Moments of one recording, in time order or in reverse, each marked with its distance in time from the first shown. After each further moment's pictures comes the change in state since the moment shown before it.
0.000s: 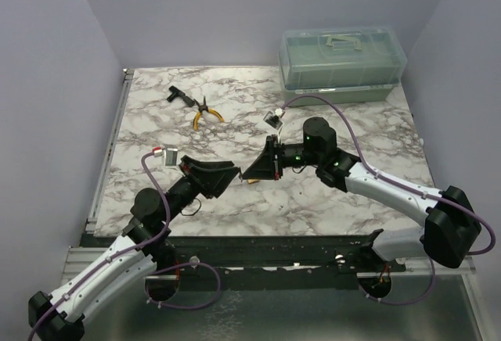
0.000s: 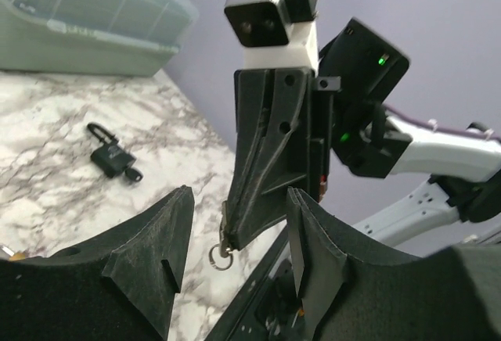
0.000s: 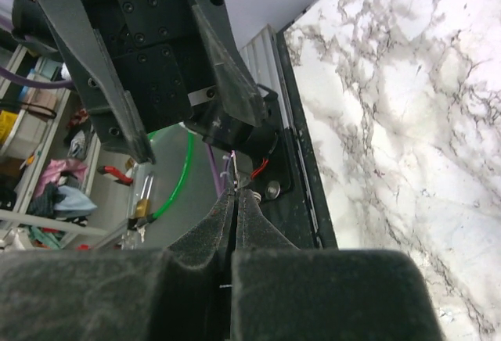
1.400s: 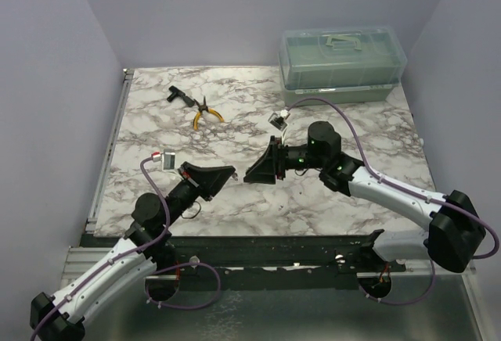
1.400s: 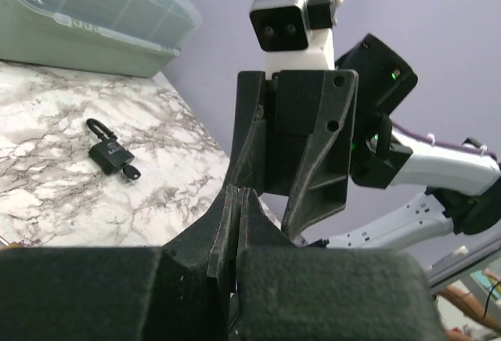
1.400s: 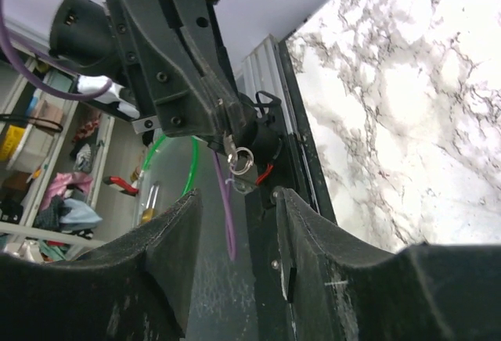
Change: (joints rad) left arm -0.002 -0.027 -0.055 0.003 -0.011 -0.029; right arm 0.000 -0.036 -0.039 0.003 0.014 0.025
